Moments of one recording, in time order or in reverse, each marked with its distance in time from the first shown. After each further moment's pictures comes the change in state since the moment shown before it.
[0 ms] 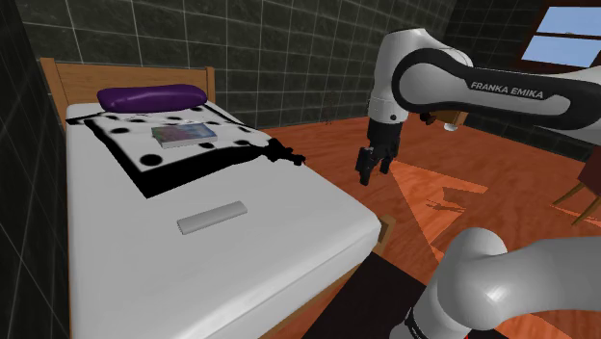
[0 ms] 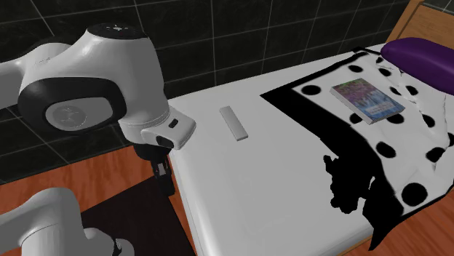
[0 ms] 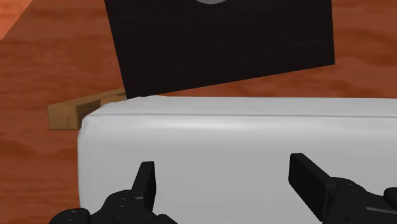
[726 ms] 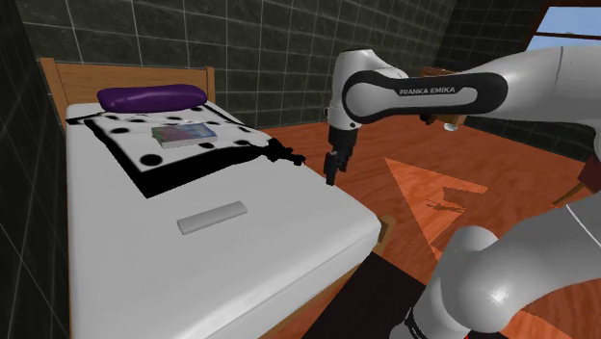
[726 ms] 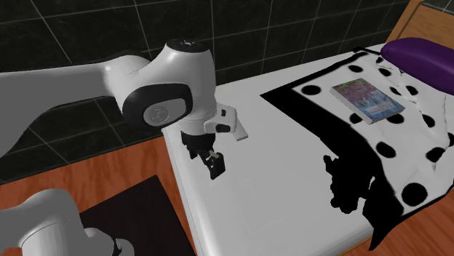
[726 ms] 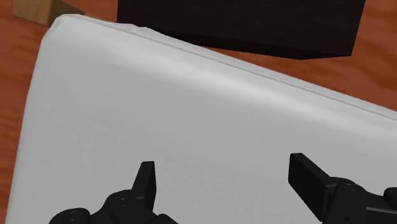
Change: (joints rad) arm 0.096 0.305 -0.070 0.077 -0.021 0.255 -0.245
